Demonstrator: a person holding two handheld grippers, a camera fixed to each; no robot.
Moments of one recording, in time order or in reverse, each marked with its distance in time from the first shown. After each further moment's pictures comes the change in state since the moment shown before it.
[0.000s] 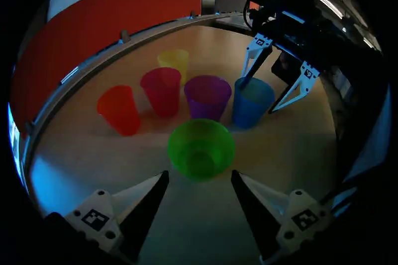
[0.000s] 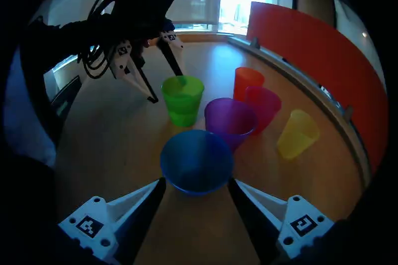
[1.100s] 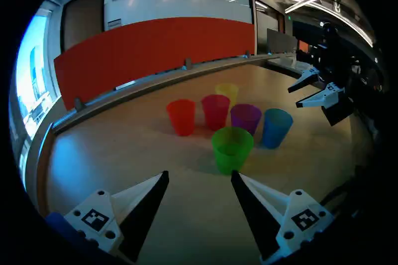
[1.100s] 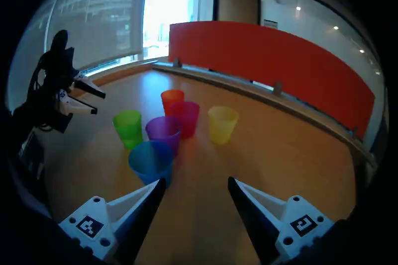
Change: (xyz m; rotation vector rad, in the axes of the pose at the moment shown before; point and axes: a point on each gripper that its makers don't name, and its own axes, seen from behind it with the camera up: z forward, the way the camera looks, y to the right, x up) left arm -0.009 -0.020 -0.088 0.380 0.272 -0.204; right arm -0.003 0.025 -0.084 -0.429 0.183 0.336
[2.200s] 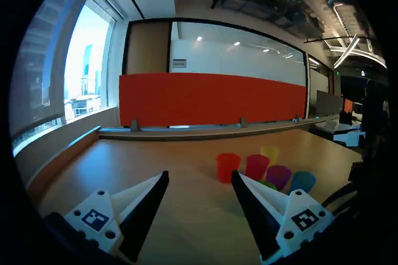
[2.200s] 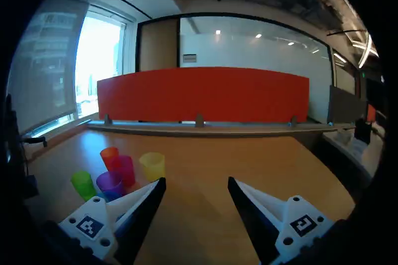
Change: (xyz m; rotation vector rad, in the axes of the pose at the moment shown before) left arm 0.047 -0.043 -0.060 0.374 0.376 -0.237; right arm 0.040 0.079 -0.058 -0.470 0.325 0.267
